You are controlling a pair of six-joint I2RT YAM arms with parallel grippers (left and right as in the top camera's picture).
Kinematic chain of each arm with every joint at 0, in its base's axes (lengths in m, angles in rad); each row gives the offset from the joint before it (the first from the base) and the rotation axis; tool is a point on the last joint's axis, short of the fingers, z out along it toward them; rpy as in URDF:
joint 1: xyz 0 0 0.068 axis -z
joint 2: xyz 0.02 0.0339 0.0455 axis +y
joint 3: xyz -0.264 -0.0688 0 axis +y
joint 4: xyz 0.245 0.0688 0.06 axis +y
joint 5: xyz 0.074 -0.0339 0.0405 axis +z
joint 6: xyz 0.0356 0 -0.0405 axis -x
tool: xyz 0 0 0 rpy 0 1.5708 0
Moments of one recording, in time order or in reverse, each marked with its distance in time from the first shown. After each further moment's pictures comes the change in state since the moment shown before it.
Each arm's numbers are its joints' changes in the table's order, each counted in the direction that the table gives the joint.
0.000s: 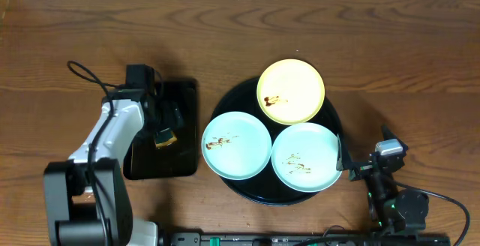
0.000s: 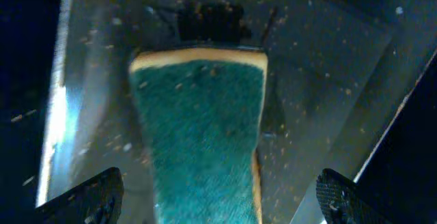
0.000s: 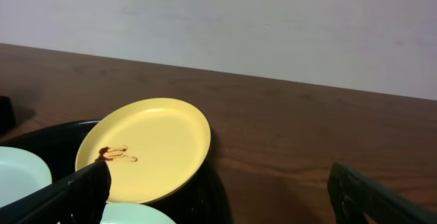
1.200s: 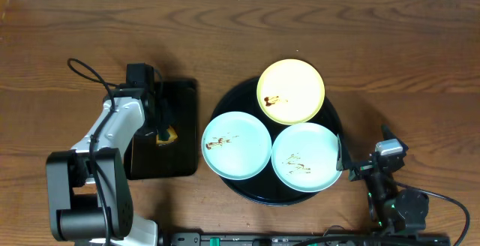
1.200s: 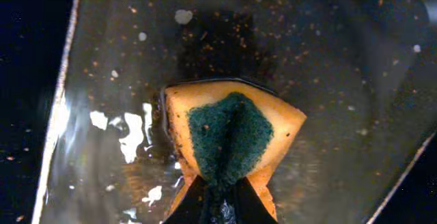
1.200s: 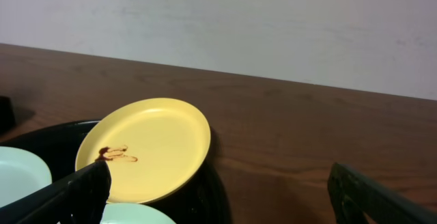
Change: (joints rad) left arm -0.012 0.044 0.000 -0.063 0.045 0.022; right arm 0.000 0.000 0.000 0.000 0.000 0.000
